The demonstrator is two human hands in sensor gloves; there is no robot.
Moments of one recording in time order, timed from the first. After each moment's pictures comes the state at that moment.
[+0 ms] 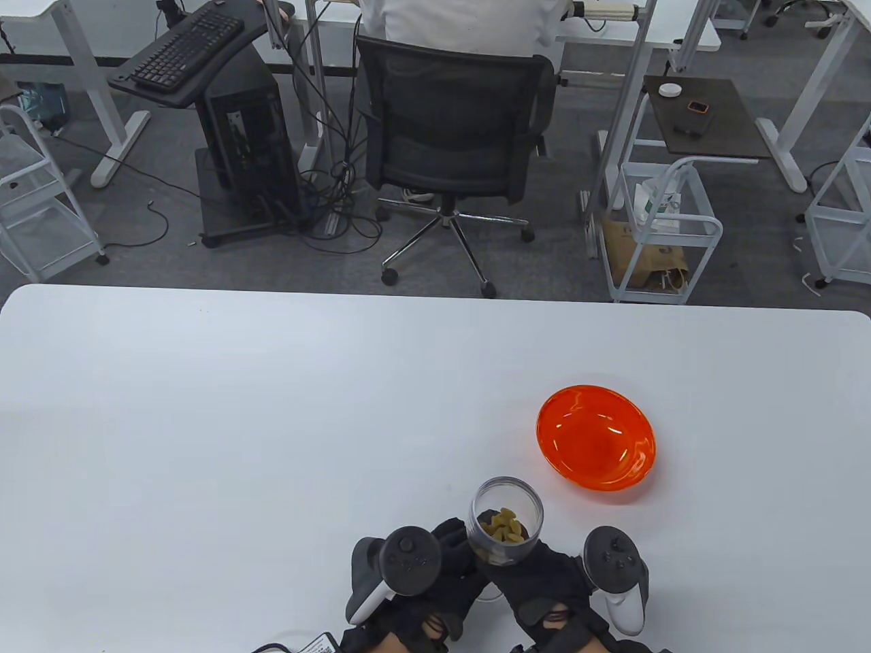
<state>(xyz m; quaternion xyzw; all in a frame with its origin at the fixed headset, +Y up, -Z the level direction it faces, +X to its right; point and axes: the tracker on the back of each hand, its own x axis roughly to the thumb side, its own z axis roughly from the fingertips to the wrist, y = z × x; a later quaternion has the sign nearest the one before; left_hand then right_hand) -0.066 -0.745 -0.267 -0.07 -0.18 0.34 0.92 0.143 -0.748 -0.261 0.13 0.07 0.78 0.61</state>
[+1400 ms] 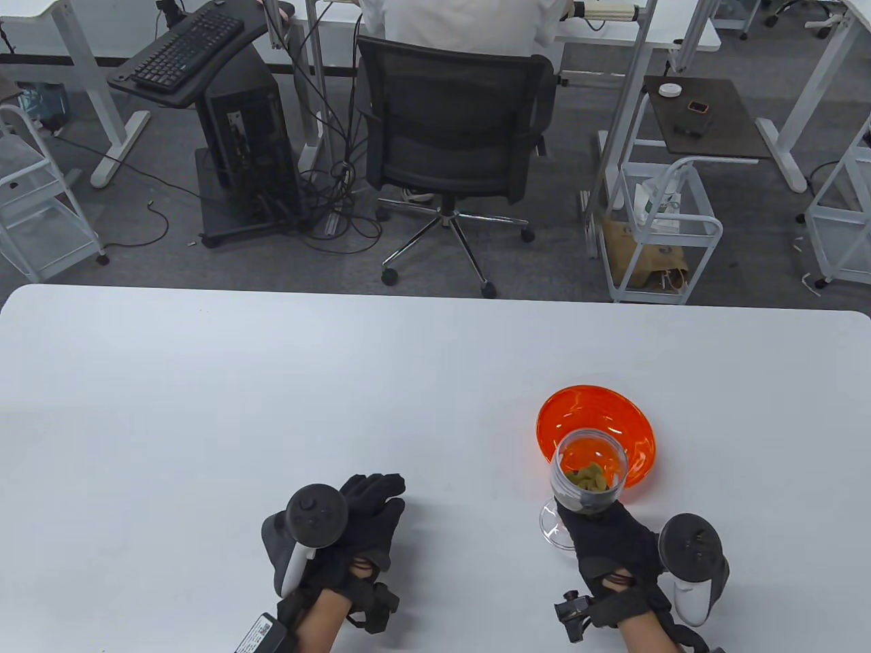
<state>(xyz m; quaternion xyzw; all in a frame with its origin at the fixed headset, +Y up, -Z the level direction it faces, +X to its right) -0.169 -0.743 -0.308 -0.01 0.01 0.39 0.92 0.228 -0.723 -0.278 0.01 -0.09 0.81 0.58</state>
